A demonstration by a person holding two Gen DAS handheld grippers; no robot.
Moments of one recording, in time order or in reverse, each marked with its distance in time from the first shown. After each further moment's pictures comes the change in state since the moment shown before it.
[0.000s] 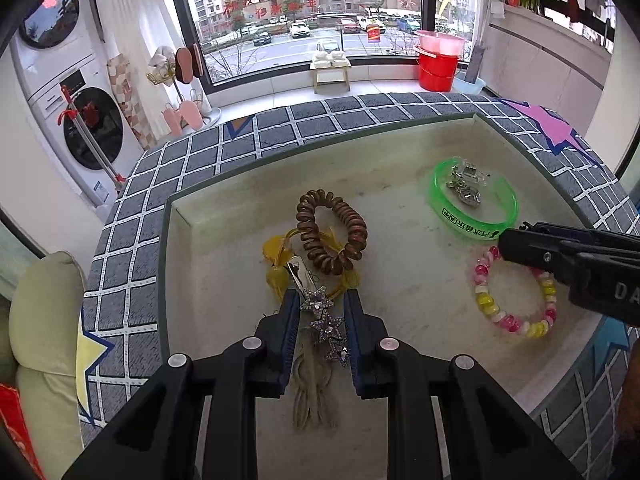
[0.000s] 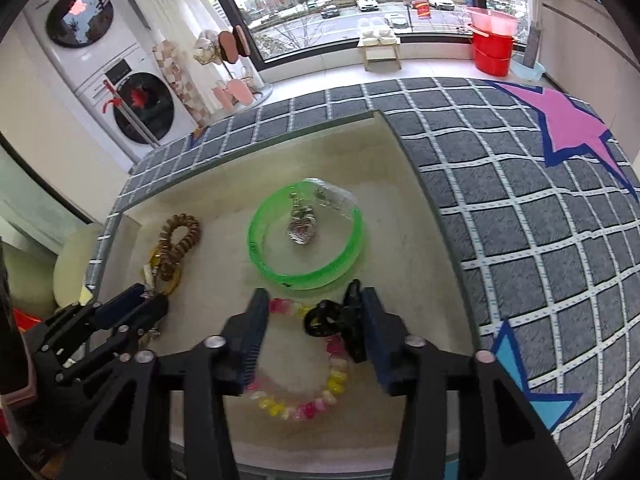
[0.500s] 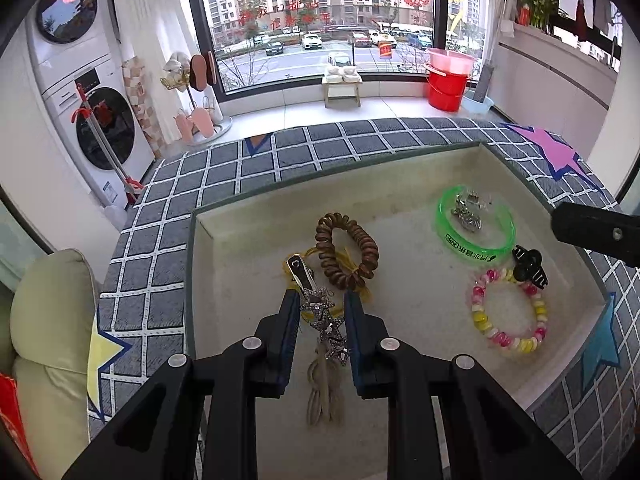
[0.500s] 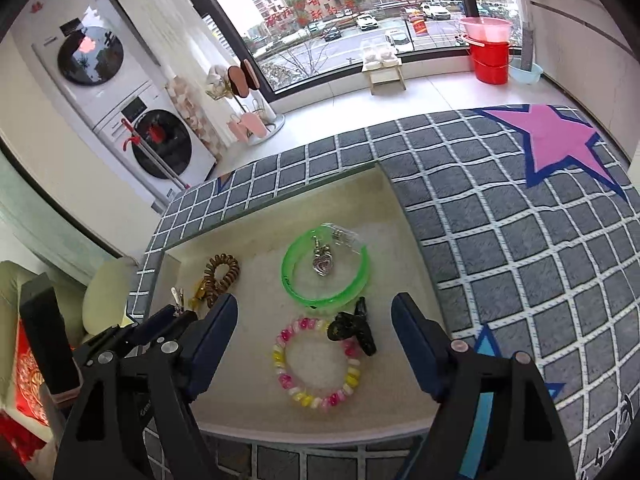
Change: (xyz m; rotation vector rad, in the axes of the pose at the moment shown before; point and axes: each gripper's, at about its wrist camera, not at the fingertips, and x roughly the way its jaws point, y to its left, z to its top) left arm -0.017 0.011 0.003 -0.048 -0.056 0.012; right arm -0.051 -0.008 0.004 0.061 -0.103 0.052
